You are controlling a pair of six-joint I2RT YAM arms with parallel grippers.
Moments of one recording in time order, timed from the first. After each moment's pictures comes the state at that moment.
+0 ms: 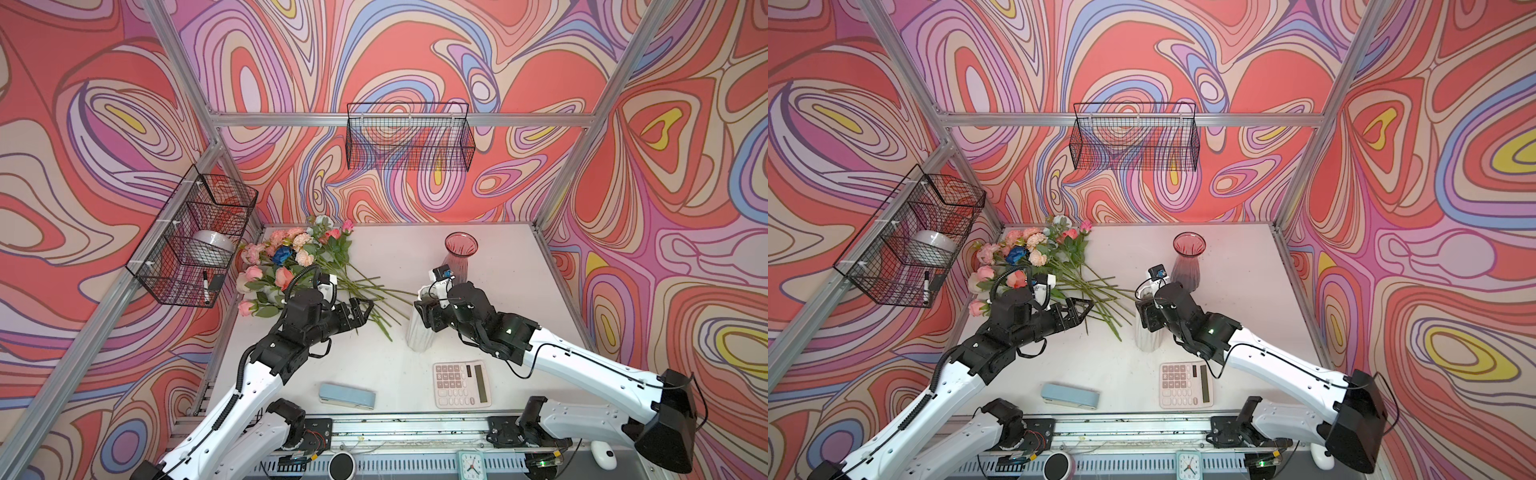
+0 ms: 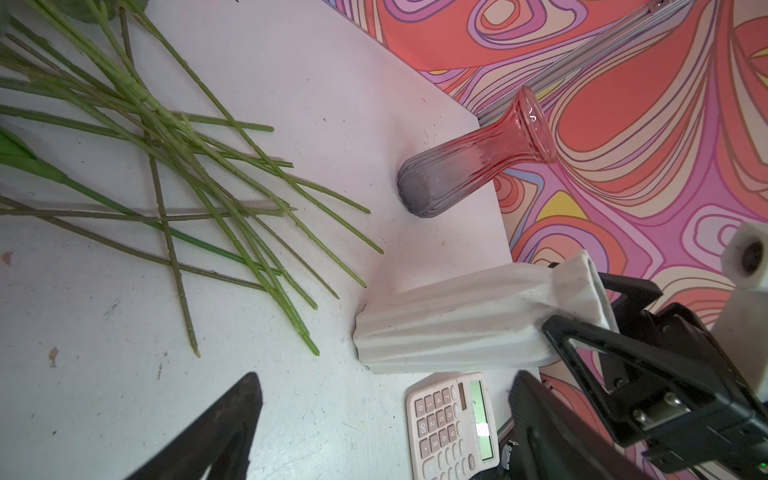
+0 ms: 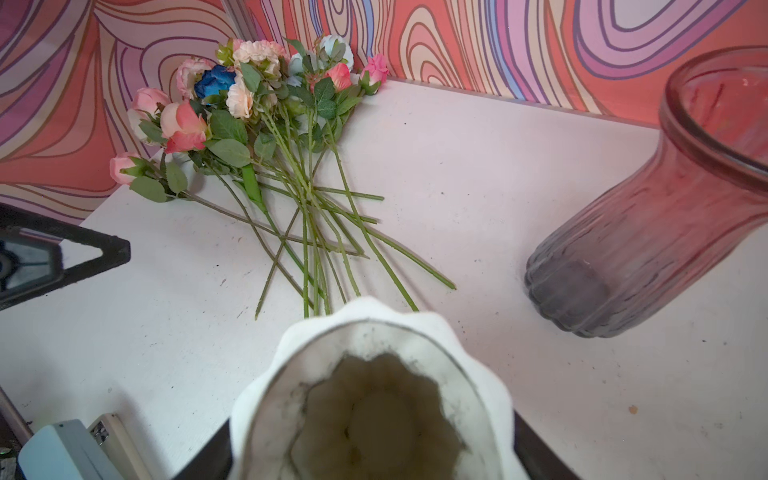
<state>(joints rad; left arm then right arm) -0.44 0.82 0.68 -0.38 0.26 -0.76 0.88 1.19 0.94 -0.32 0.25 0.32</state>
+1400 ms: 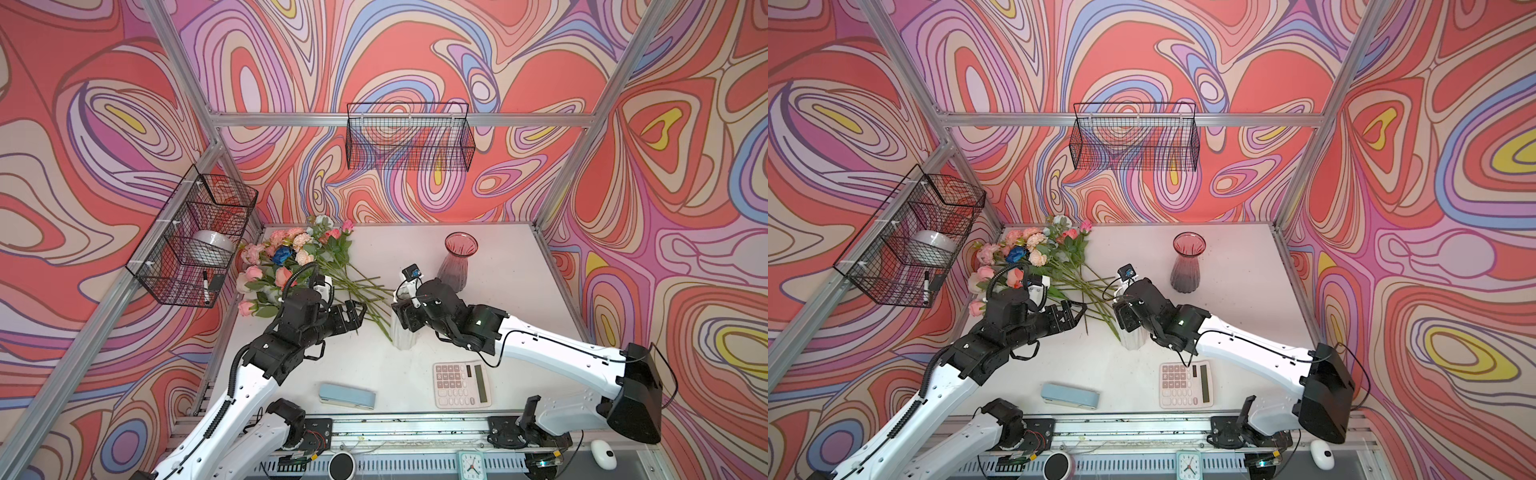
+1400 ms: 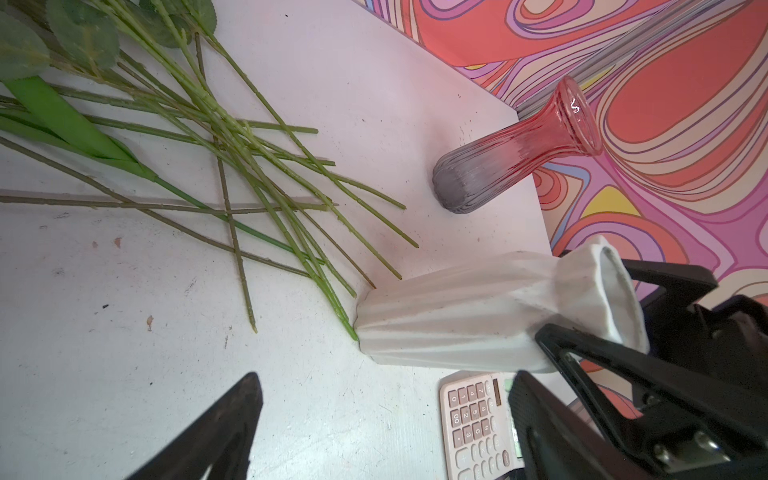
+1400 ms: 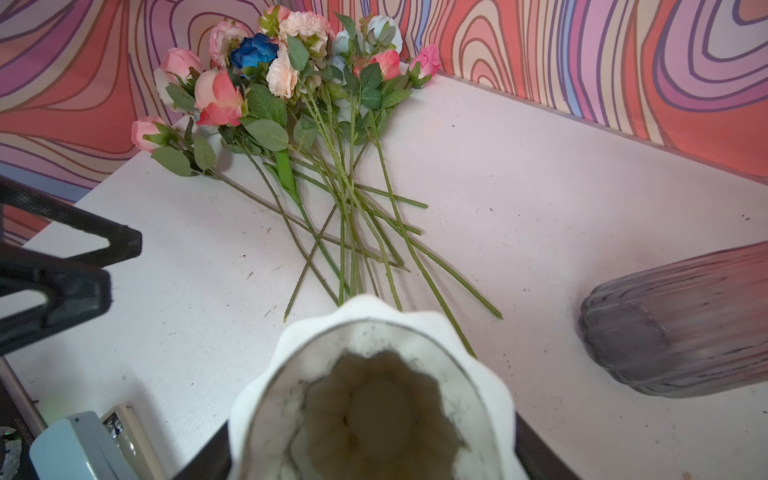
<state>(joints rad) -0.44 0.80 0.74 -0.53 0.18 -0.71 0.97 1.37 1.10 -0.35 0.28 0.28</state>
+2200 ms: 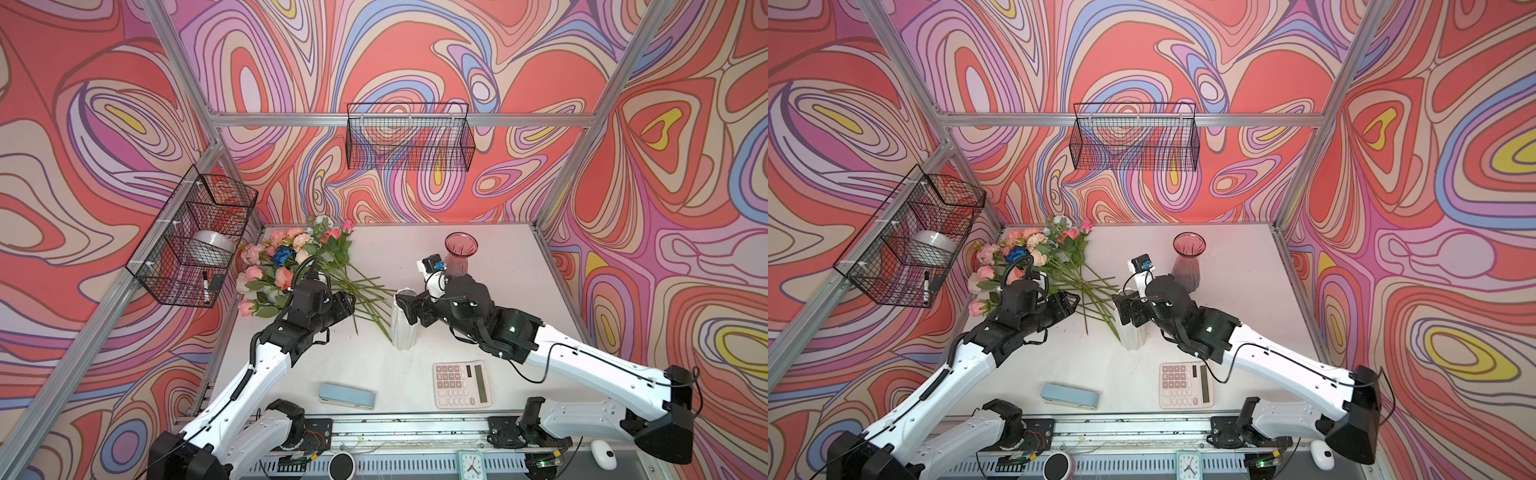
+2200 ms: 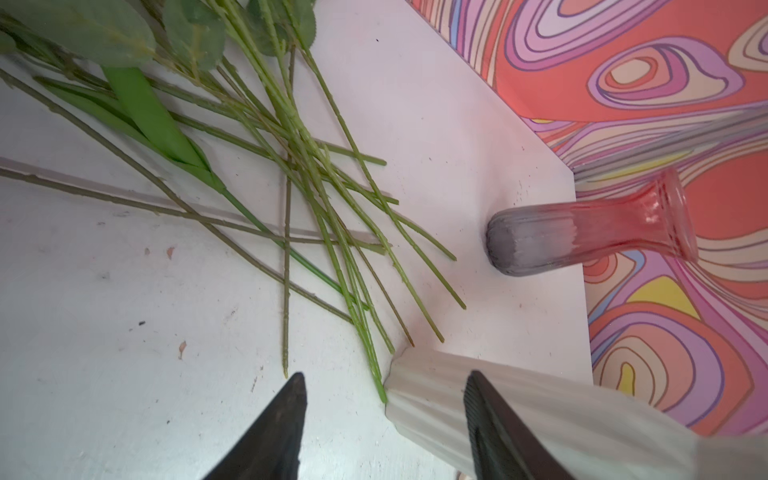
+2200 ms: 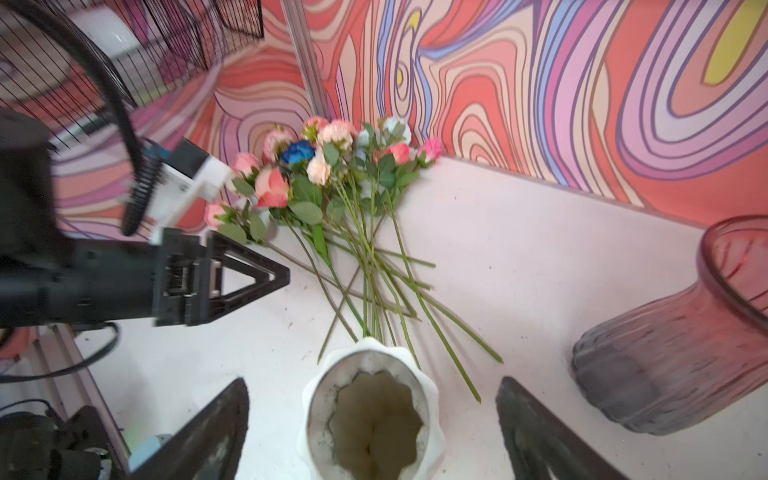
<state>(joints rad) -0.31 1.02 0.70 -0.33 0.11 -0.83 0.98 1.14 1.10 -0.29 0.27 0.28</state>
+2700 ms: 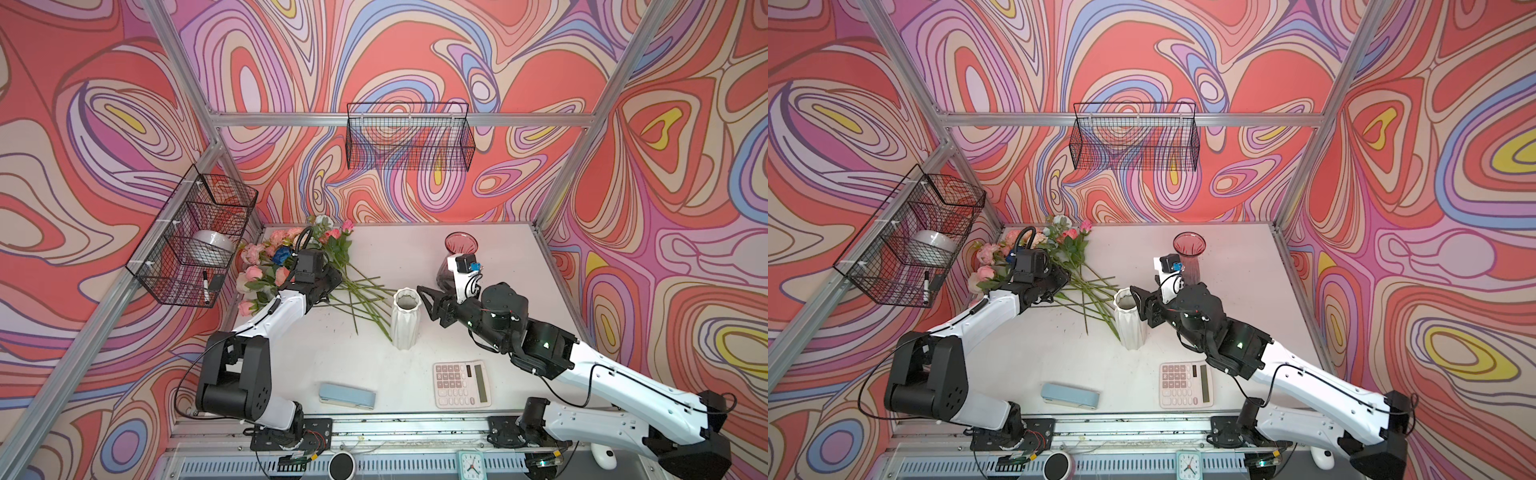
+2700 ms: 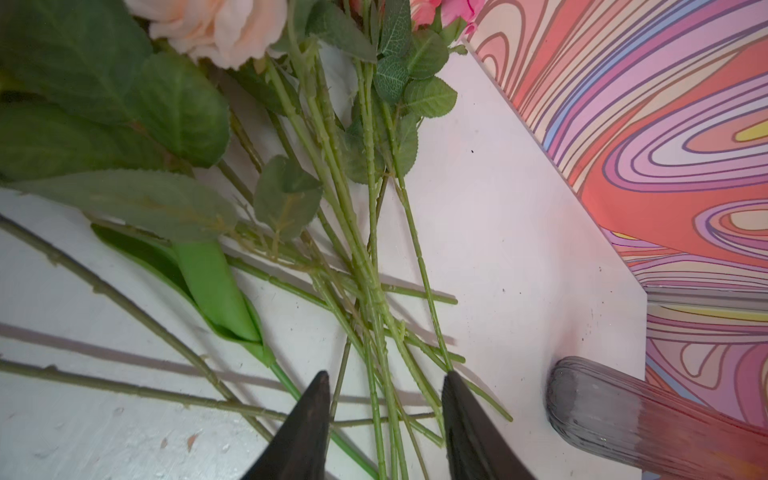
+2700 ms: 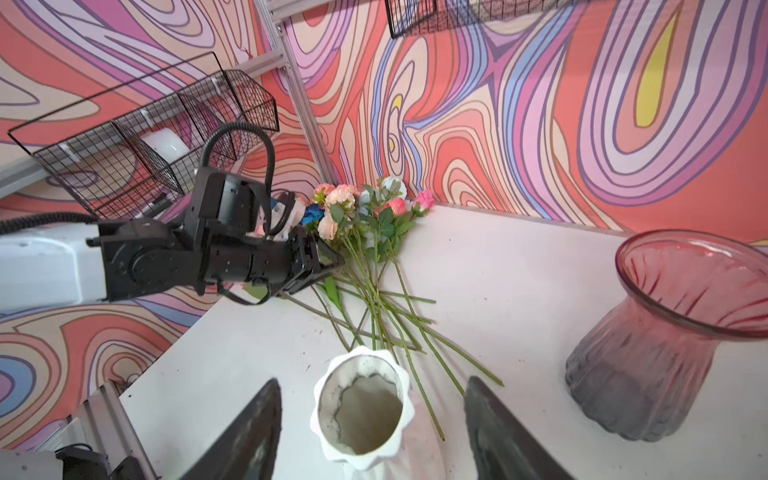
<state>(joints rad) -0.15 1.55 0.99 -0.18 0.08 -0.84 0.98 0.99 0.99 -0.24 0.31 0.33</state>
